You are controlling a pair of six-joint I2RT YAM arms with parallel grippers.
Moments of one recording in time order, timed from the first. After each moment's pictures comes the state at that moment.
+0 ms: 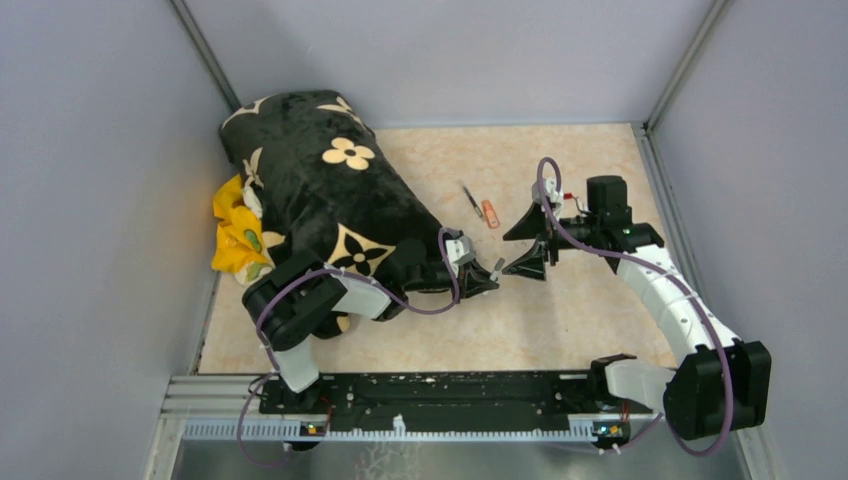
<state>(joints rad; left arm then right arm) -0.87 1.76 0.62 1.08 0.59 -0.10 0.19 1.15 0.90 -0.45 -1.21 -0.48</state>
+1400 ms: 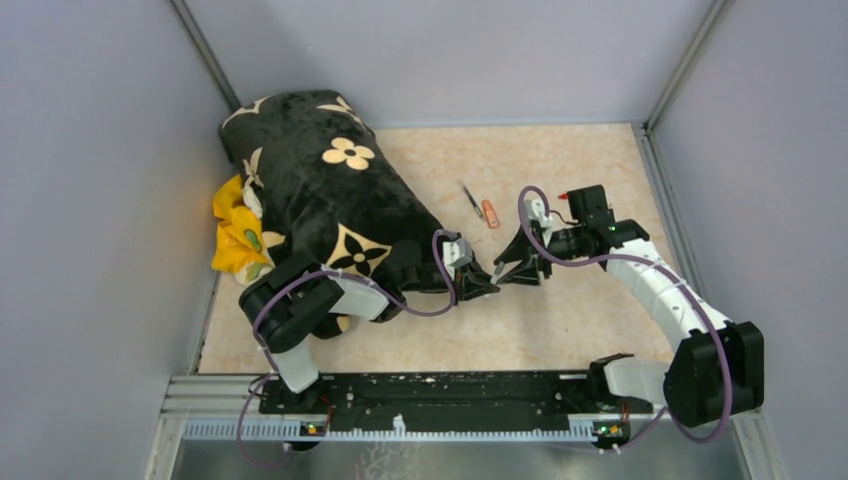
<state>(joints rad) -0.87 1.74 0.60 1.15 0.68 -0.12 0.26 1.22 0.90 -0.65 -1.28 -0.85</state>
